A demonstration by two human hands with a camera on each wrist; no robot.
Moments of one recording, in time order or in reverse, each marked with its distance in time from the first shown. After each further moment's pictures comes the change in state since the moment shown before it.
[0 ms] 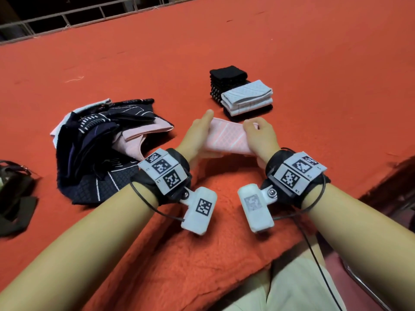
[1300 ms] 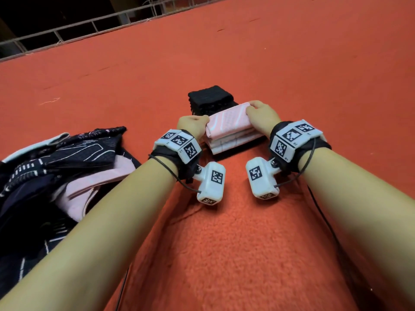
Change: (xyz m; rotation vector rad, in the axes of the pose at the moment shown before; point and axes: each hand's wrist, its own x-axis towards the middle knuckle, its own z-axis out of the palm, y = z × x) left_hand 0.199 0.020 0.052 0.140 0.296 0.094; right_hand 0.198 -0.004 -0.017 -0.457 -0.169 -0.040
